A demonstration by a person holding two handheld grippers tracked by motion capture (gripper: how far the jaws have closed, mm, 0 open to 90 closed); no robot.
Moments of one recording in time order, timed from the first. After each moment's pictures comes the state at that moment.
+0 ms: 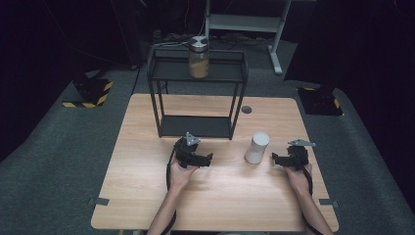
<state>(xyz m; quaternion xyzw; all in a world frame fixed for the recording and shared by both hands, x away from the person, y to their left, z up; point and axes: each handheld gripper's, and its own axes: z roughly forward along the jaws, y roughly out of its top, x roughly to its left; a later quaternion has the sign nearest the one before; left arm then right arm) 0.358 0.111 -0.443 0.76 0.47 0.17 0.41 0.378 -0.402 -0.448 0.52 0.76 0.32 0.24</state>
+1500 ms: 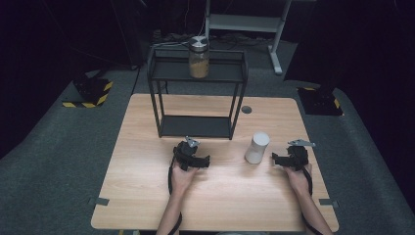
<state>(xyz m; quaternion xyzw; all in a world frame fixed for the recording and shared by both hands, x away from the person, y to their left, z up) 0.365 0.095 -0.460 0.76 0.51 0.18 0.37 0.377 -0.401 -0.448 0.52 0.75 0.32 0.24</state>
